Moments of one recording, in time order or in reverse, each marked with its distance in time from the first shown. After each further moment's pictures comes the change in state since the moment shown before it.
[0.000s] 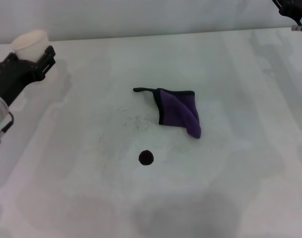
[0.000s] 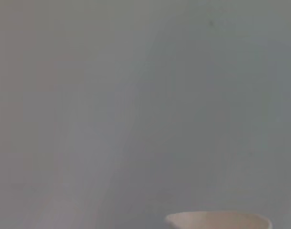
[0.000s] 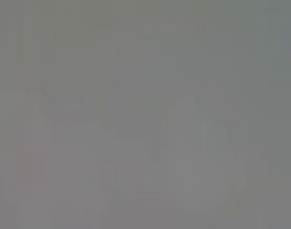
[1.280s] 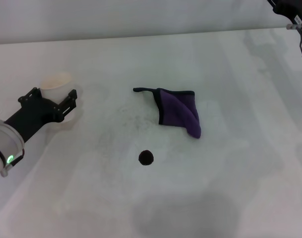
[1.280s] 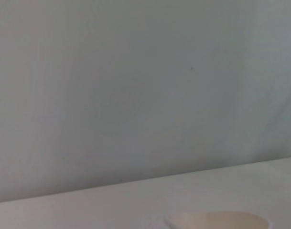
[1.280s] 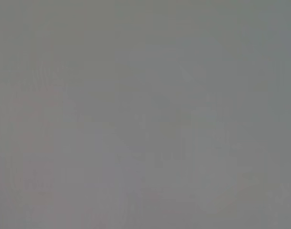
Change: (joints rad) left arm 0.042 -0.011 0.155 -0.064 0.019 -0.009 0.106; right arm 0.004 0.000 -0.039 0.004 0.000 0.012 0.025
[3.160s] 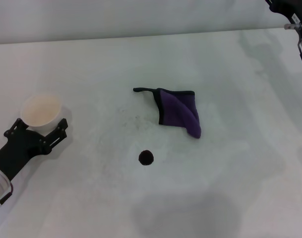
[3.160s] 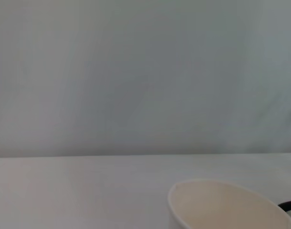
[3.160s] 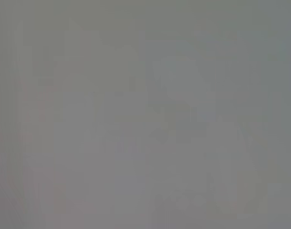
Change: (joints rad) left arm 0.150 0.000 -0.002 -0.042 -0.002 -0.167 0.030; right arm -0.017 -0.002 -0.054 0.011 0.000 0.064 0.015
